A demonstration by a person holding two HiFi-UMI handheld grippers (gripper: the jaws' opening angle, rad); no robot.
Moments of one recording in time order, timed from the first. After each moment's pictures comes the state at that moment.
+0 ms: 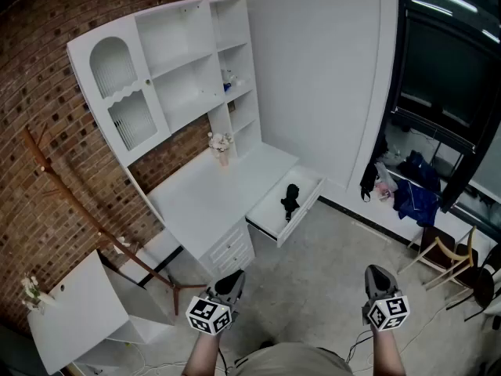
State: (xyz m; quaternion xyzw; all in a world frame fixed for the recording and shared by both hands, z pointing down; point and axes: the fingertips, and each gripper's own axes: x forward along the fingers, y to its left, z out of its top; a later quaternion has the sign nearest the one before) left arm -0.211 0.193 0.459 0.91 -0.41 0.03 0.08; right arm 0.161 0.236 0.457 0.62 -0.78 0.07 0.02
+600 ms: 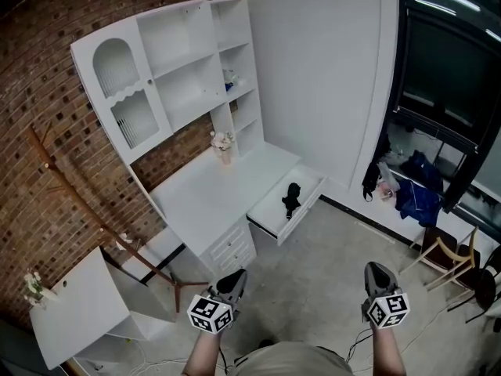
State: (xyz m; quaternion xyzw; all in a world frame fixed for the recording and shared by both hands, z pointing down) left arm -0.192 0.206 0.459 0.91 -0.42 0.03 0.08; right arm 0.175 0.239 0.454 0.61 -0.79 0.07 0.01
